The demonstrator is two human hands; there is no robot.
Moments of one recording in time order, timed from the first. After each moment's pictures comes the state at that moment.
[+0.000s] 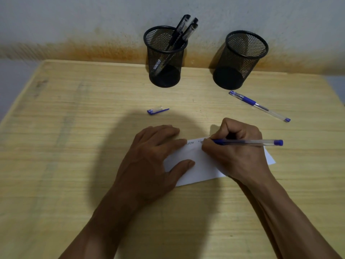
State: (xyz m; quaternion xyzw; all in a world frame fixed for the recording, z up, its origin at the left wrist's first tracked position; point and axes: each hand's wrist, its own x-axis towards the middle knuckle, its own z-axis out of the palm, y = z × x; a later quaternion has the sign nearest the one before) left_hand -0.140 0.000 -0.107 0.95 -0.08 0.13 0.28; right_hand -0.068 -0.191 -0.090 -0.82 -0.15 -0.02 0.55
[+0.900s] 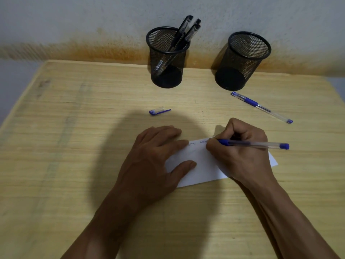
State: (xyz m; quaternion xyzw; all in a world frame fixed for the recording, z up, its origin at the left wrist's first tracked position) left_hand -0.140 0.000 -0.107 0.95 -0.08 0.12 0.28; right_hand -0.070 -0.193 -0.087 -0.83 -0.13 -0.03 0.54
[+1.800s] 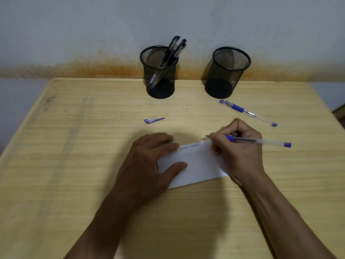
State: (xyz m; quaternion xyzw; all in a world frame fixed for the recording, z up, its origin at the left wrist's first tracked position) left_hand -0.140 -0.001 -0.110 0.94 -0.06 0.15 0.31; right_hand -0.063 -0.203 -0.088 -0.71 -0.05 -0.02 0.70
